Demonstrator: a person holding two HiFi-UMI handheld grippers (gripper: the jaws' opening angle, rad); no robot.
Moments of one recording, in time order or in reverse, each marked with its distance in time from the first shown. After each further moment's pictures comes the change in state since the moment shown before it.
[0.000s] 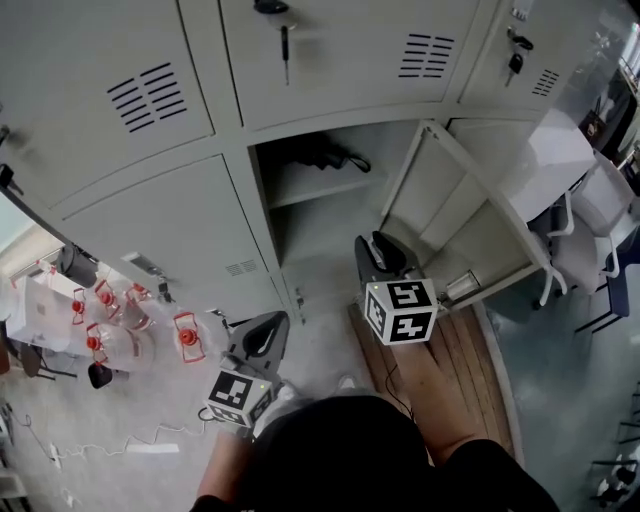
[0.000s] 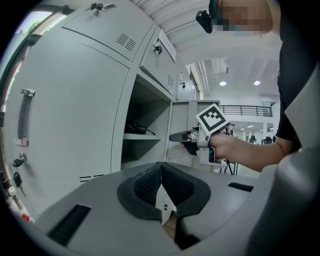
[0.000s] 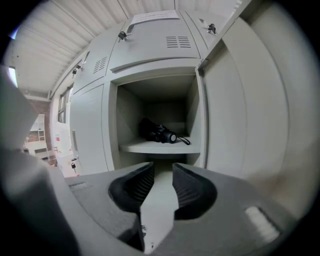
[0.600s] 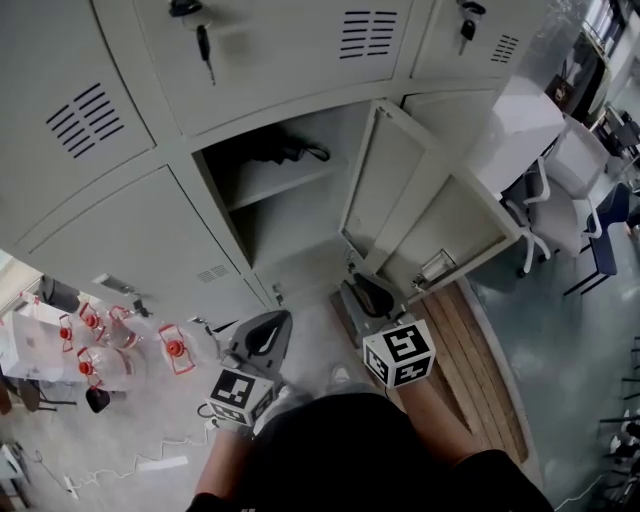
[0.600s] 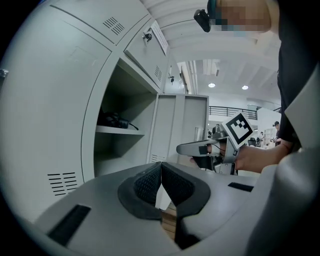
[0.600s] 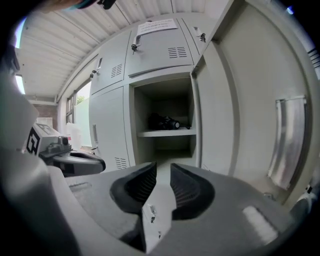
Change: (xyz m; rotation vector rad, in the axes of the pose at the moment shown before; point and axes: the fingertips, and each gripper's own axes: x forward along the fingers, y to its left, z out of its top) left arm 0.034 -0.042 -0.008 0.030 0.030 -0.179; right arm -0.075 0.014 -0.059 0.018 0.018 0.075
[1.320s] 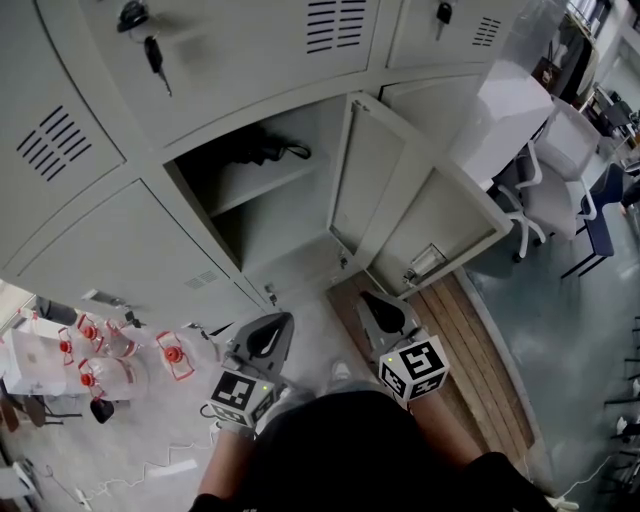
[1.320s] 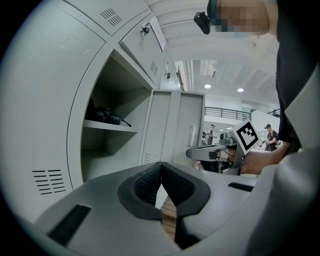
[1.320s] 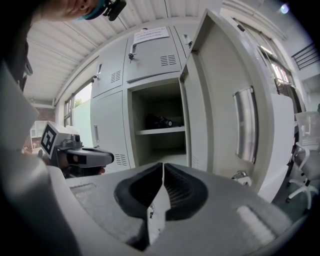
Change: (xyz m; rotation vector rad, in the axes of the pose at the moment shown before) left arm 0.018 -0.016 -0.005 -0.006 0.008 -0.077; right arm -0.042 -0.020 -0.026 0.034 -0.026 -0.024
